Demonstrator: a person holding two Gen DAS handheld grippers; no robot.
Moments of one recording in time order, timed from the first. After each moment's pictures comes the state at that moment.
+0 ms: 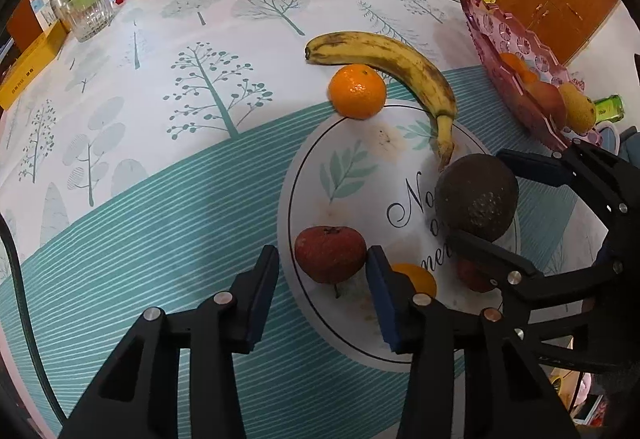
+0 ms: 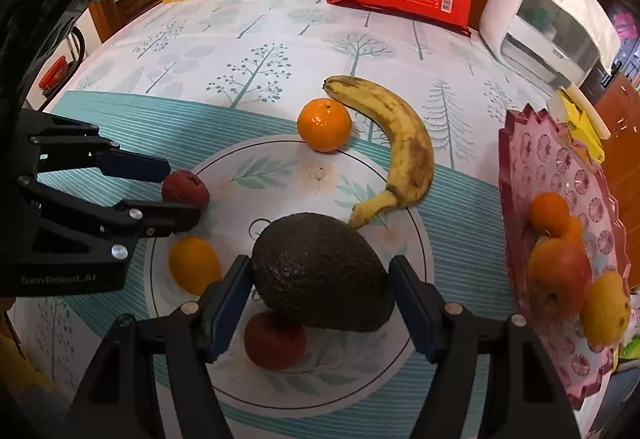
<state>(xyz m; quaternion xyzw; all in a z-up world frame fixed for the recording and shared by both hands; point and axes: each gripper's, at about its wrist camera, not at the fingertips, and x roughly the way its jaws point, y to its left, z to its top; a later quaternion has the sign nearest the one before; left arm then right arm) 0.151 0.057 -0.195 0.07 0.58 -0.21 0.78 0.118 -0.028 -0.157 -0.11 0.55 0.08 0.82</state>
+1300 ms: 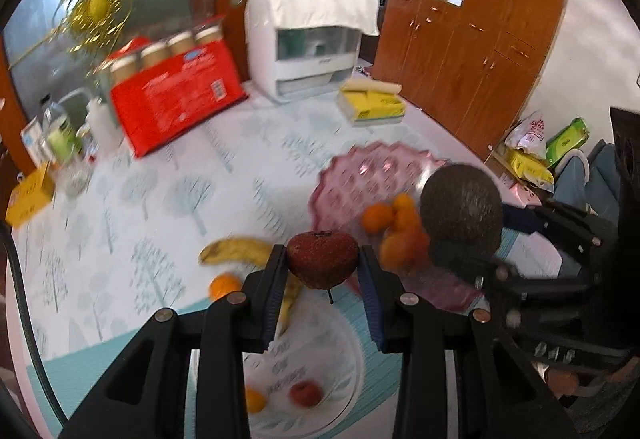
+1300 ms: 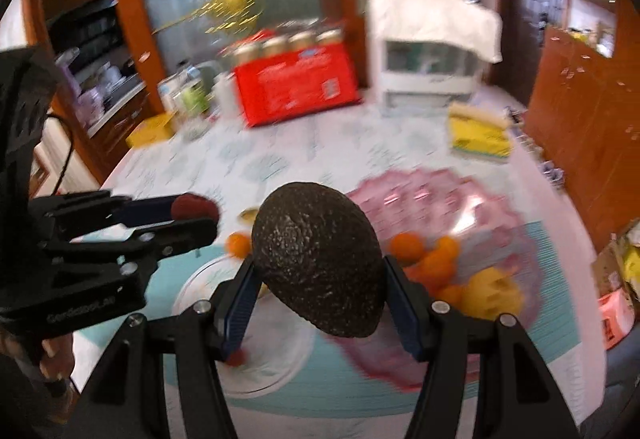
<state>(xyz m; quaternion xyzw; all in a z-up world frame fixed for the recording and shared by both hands) 0.138 -0.076 -0.027 0.07 0.42 -0.27 0.86 0.090 -0.173 -0.002 0.04 0.43 -0.02 0.90</state>
